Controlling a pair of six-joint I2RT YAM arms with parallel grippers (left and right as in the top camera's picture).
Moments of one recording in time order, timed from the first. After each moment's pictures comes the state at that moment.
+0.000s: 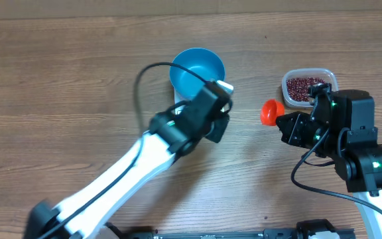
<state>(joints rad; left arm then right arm) -0.75 1.50 1.26 -0.65 -0.07 -0.26 0.10 1.01 1.12 -0.99 -0.34 0.41</state>
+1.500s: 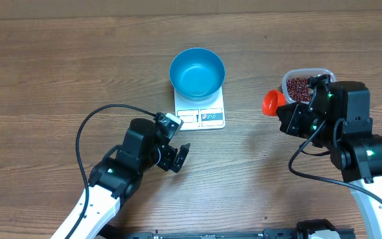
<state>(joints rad) -0.47 1.07 0.63 -0.35 0.13 0.04 0.10 1.07 1.12 -0.90 -0.30 0.41</state>
